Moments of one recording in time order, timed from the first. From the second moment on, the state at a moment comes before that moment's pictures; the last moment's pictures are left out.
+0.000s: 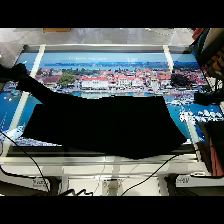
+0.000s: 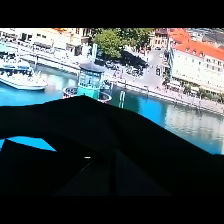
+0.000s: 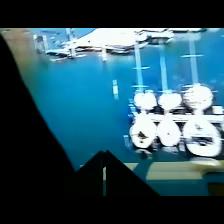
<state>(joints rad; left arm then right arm) 0.37 -1.63 1.88 1.18 -1.28 -1.41 -0.57 -1.54 1.40 -1.16 1.24 1.09</state>
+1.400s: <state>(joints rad) 0.37 -1.64 1.88 1.18 -1.29 -1.41 -0.34 -1.91 1.41 -0.79 1.07 0.97</state>
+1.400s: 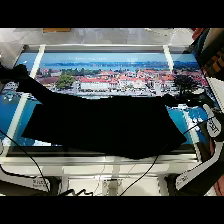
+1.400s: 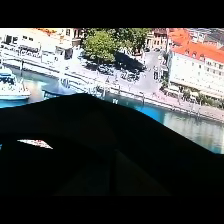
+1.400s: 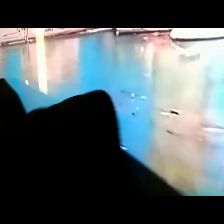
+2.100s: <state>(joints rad) 0.37 -1.64 1.88 1.17 -1.30 -1.41 -0.42 -1.79 1.60 -0.89 1.03 0.96</state>
